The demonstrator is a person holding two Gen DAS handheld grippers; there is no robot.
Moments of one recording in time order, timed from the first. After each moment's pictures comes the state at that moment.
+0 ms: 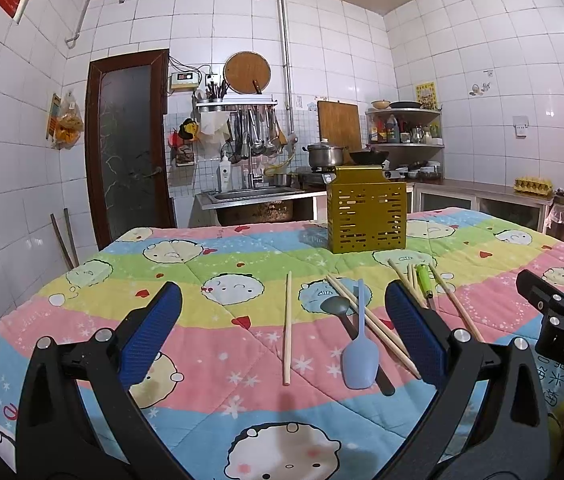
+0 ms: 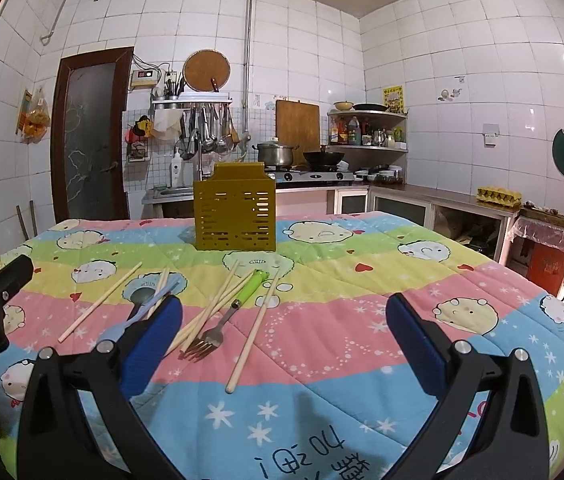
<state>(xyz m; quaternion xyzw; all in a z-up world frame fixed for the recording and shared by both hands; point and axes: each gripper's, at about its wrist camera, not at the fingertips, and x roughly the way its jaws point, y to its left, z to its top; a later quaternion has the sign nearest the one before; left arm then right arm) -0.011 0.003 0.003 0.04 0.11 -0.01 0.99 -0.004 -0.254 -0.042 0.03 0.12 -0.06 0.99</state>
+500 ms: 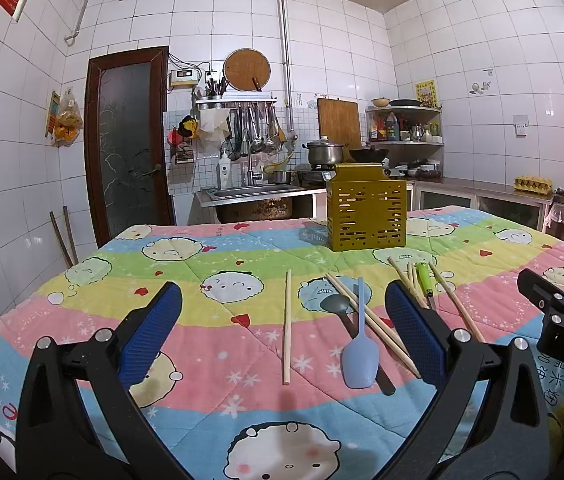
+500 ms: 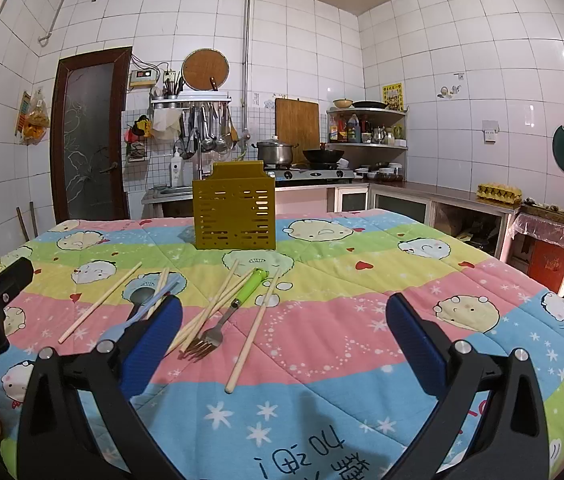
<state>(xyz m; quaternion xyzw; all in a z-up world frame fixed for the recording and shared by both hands) -0.011 0.003 0.003 0.03 0.11 -0.01 0.99 -0.005 -0.255 -0.042 0.03 0.12 -0.06 0.99</state>
